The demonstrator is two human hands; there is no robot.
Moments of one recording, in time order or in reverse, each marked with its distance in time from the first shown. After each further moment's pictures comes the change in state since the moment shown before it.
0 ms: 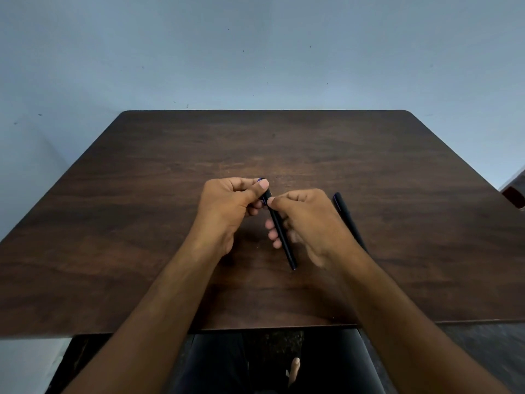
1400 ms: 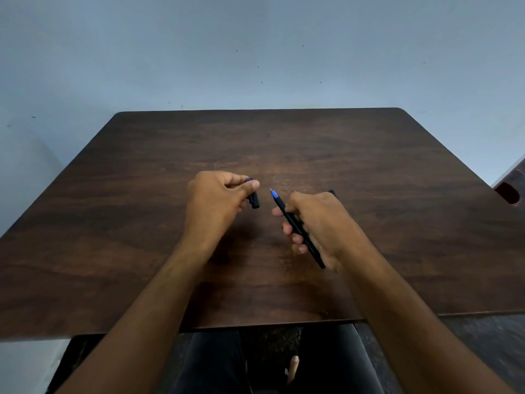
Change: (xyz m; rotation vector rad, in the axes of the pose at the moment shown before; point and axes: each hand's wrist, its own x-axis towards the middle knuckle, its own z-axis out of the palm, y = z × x) left_hand 0.011 -0.002 -0.004 0.410 0.128 0.226; right_hand -0.013 -0.008 -0.017 0.014 0.068 0.206
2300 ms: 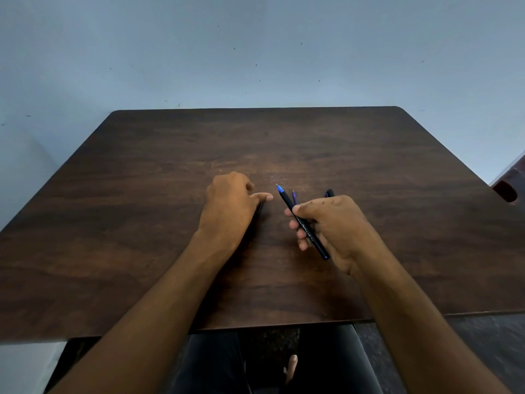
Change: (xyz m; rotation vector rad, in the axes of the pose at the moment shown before) left_hand 0.007 0.000 0.023 0.598 -0.047 0.099; right_hand 0.010 0.016 -0.021 0.112 0.014 -0.080
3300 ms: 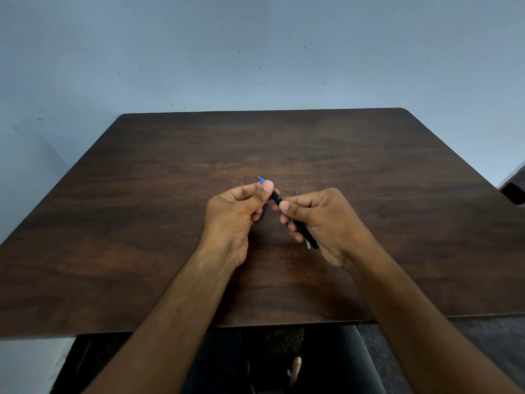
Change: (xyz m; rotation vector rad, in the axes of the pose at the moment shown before) left_hand -0.041 0.009 -0.009 -1.292 -0.125 -0.334; right_hand 0.011 0.006 0.007 -0.024 -0.201 -0.230
